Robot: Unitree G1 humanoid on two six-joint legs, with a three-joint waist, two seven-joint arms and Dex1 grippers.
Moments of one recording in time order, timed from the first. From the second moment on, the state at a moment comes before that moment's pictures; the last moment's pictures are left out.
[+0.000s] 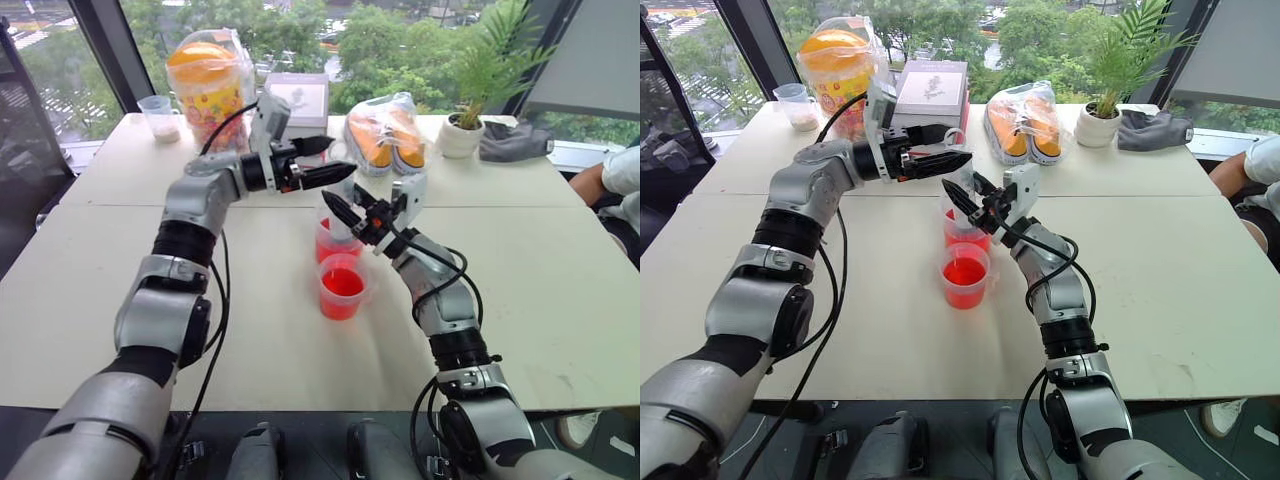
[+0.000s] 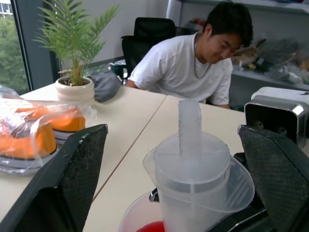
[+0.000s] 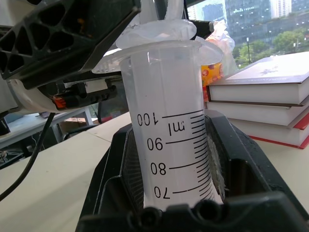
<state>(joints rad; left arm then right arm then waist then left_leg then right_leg) -1.19 0.31 -0.01 0.78 -0.42 0.30 -1.16 -0.64 -0.12 -0.01 0.26 0.30 0.04 0.64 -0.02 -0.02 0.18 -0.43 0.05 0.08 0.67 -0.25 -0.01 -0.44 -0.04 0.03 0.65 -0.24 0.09</state>
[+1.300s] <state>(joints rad) -1.30 0.31 0.06 0.86 -0.42 0.33 -1.12 -0.66 -0.14 -0.01 0.27 0.30 0.06 0.65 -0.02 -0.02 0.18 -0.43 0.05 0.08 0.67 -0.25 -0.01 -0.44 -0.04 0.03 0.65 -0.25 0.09</state>
